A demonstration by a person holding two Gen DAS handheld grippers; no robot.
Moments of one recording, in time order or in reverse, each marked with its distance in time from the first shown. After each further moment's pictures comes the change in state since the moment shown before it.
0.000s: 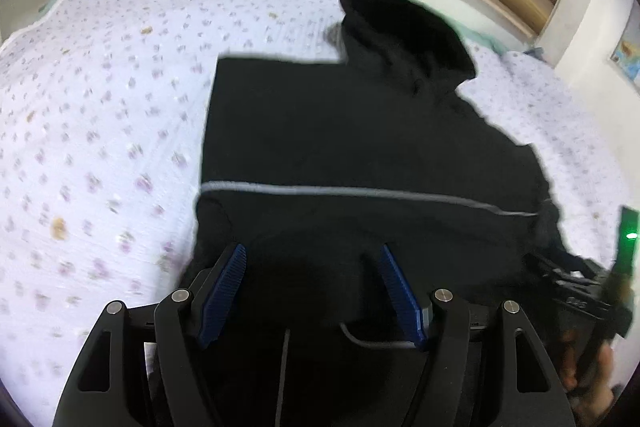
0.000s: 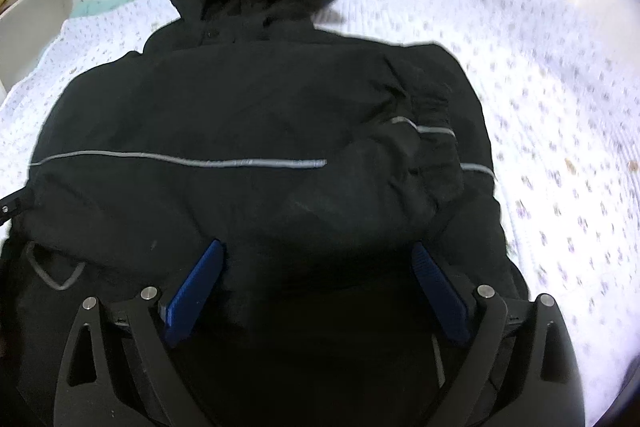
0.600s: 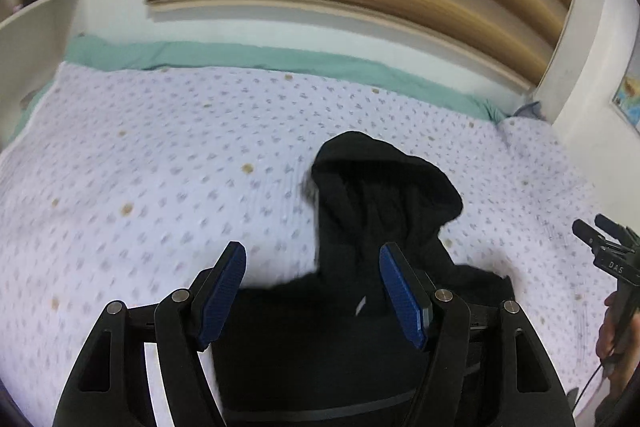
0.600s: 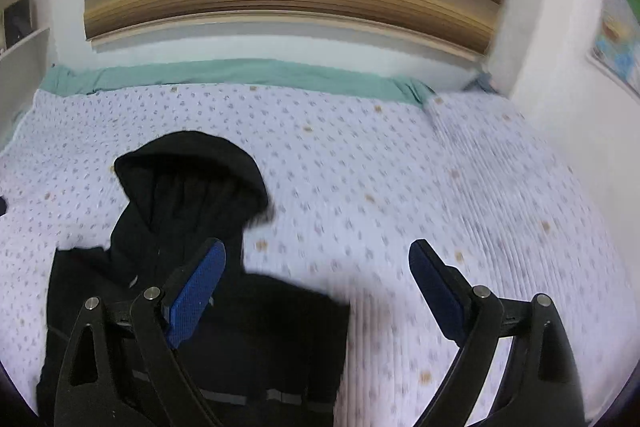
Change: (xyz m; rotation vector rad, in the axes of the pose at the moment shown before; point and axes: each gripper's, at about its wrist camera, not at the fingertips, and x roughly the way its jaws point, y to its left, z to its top) left arm -0.006 -0.053 0.245 0.072 -0.087 0.021; right arm -0.083 -0.044 0.251 -0.057 -0.222 -0.145
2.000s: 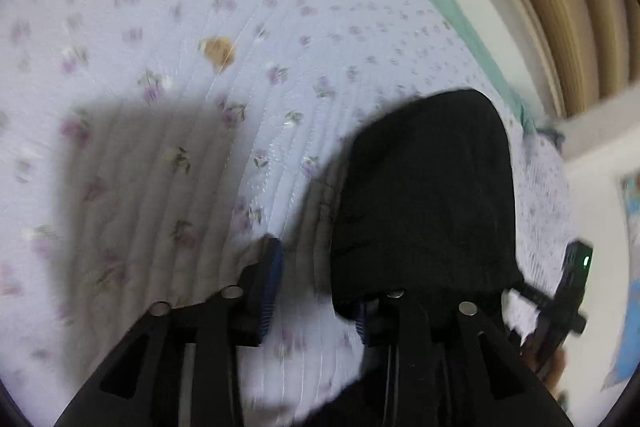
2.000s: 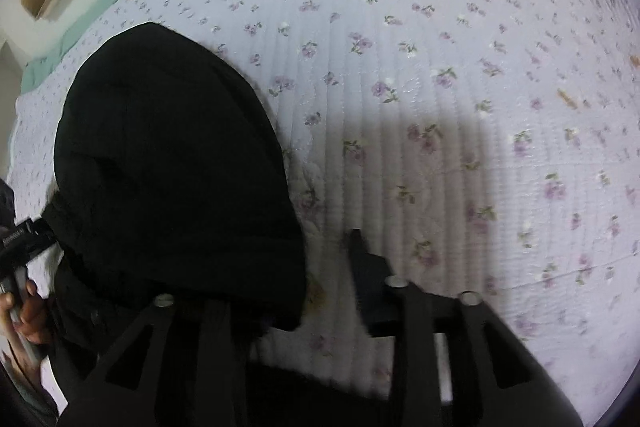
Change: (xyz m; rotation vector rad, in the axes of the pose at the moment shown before) left arm 0.254 0.091 -0.001 -0.260 0.303 -0.260; right arm 0.271 0.014 -0.042 0.164 0.418 0.297
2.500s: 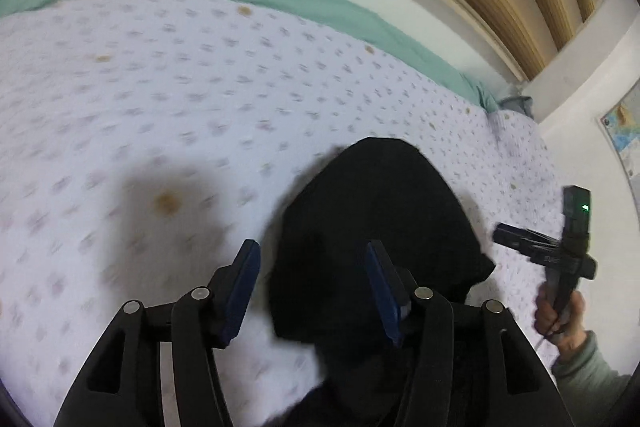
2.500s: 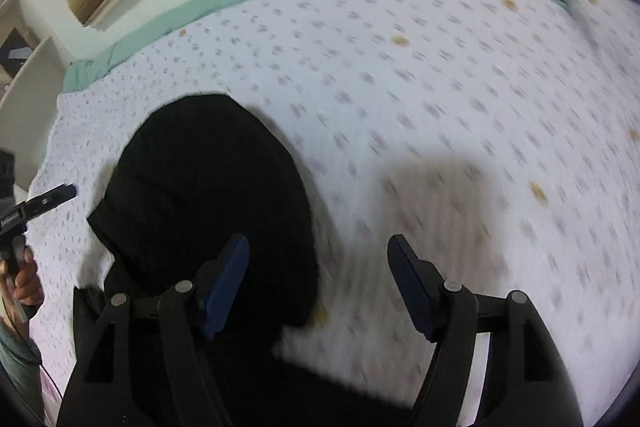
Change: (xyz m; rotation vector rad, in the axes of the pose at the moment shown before) left arm -0.046 -0.061 0.063 0.229 -0.037 -0.040; right arm -0.046 0.000 0.054 -0.113 -0.081 0.099
